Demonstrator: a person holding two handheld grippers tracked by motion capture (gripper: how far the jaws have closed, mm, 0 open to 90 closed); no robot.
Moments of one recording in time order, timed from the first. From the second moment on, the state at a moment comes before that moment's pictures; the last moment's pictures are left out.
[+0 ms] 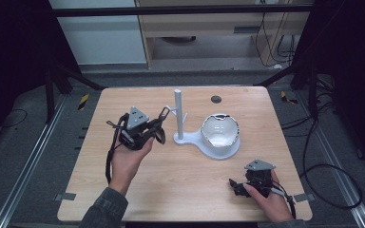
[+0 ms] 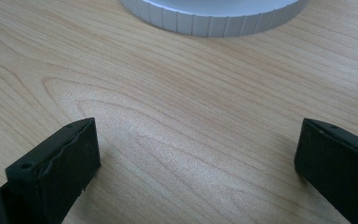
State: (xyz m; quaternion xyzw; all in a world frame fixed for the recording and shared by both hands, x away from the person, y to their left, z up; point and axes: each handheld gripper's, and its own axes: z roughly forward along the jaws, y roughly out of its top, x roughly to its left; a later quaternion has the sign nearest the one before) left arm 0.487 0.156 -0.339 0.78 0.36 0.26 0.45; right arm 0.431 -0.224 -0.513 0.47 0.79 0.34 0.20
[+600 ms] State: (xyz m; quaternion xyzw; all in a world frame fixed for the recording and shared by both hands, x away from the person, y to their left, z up) left arm 0.503 0.145 -0.344 0.78 0.36 0.25 0.44; right arm 0.431 -0.224 -0.514 0.47 0.79 0.34 0.20
